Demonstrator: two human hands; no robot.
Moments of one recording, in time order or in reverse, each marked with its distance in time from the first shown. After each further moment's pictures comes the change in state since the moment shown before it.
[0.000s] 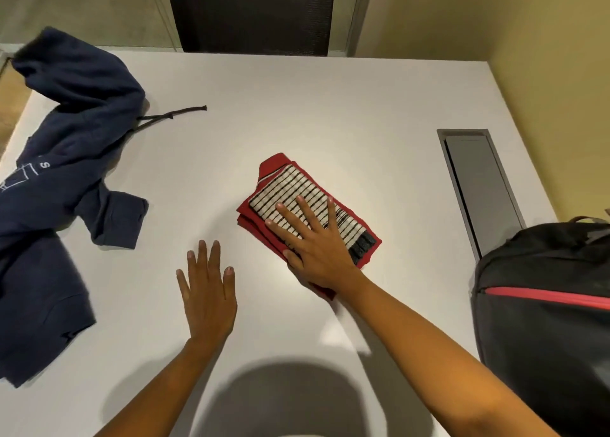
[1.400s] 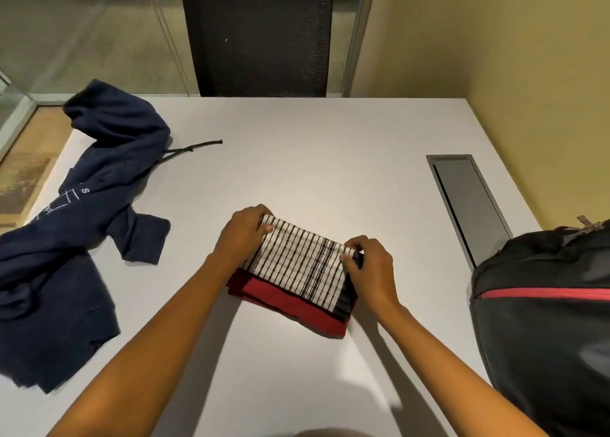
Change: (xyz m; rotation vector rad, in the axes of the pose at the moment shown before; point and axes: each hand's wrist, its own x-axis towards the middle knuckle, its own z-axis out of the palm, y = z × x) left_hand 0.108 0.085 -0.091 -0.238 -0.331 0.305; right_hand -0.053 -0.011 -0.083 0.697 0.177 0.831
